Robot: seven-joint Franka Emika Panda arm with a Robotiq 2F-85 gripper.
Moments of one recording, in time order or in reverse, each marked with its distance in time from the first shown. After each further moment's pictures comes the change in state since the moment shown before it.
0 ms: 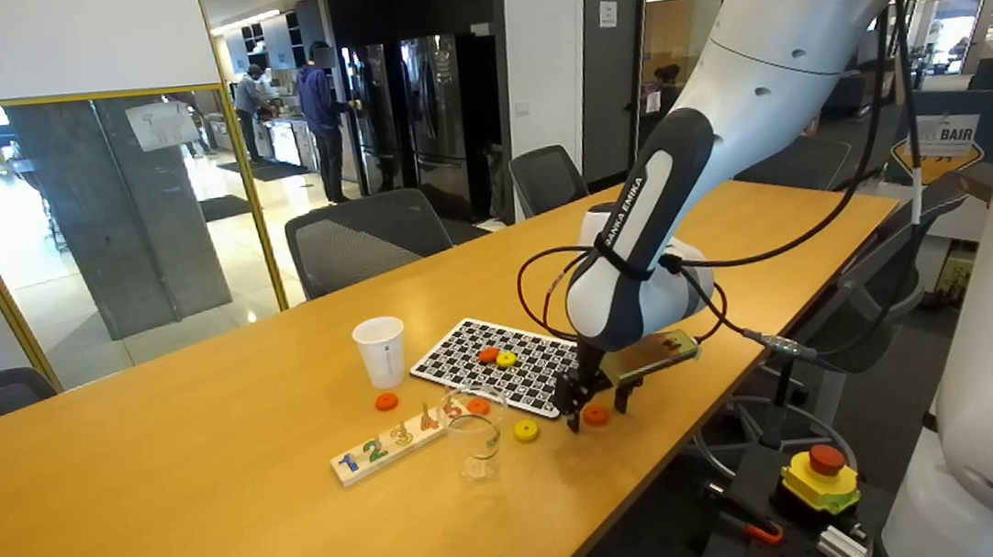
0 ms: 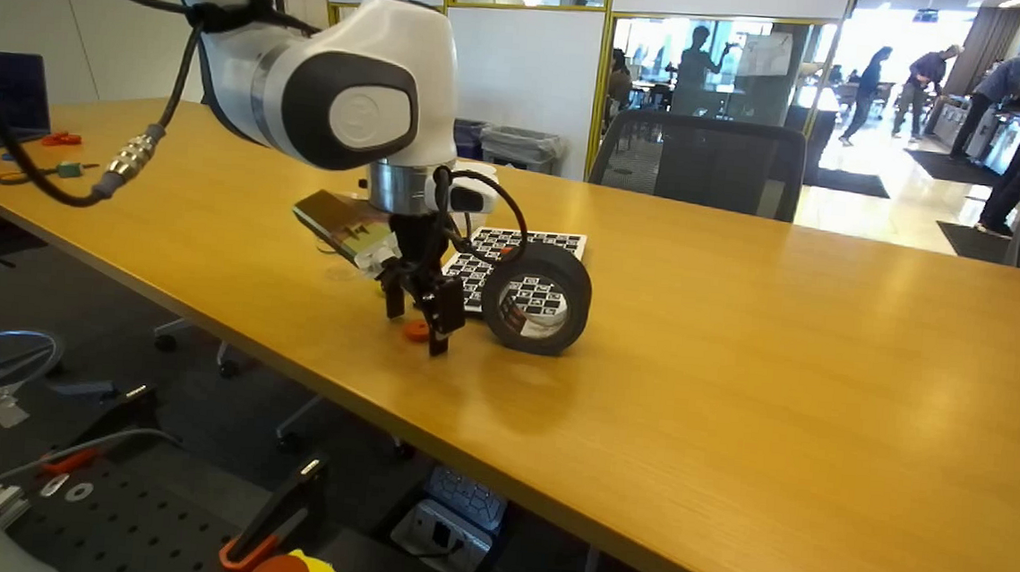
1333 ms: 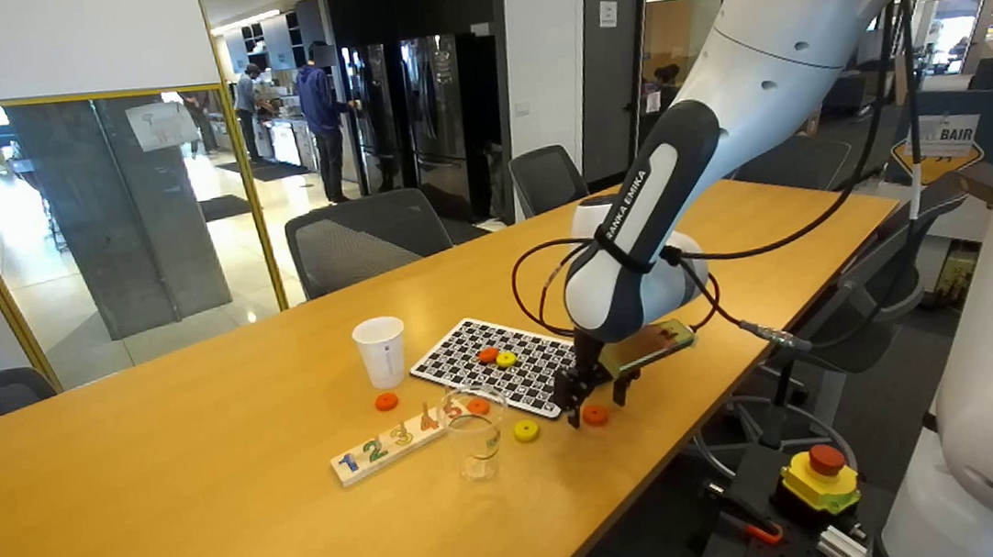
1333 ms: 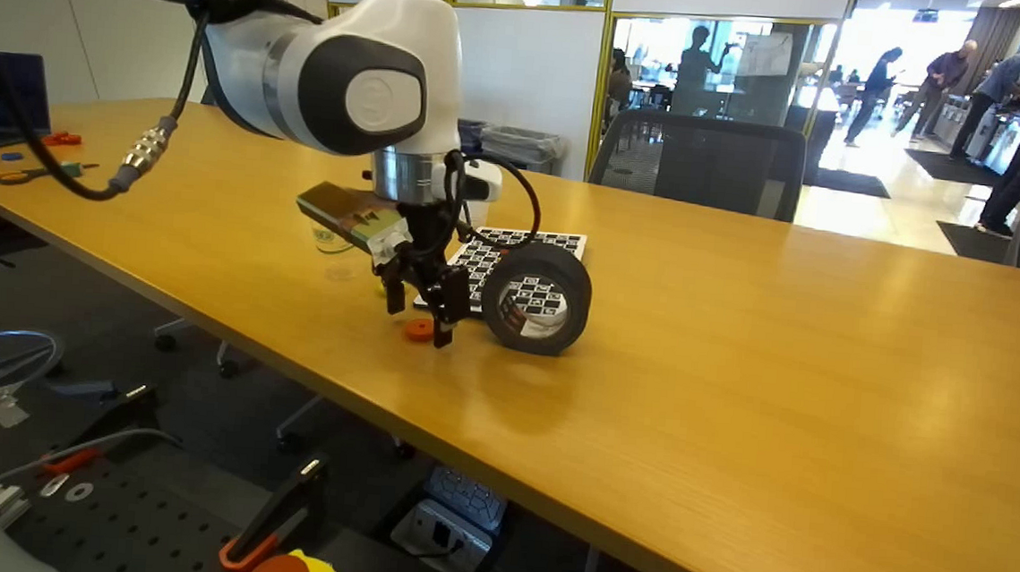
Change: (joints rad) arm 0.000 -0.014 -0.006 0.028 -0.069 -0.066 0.008
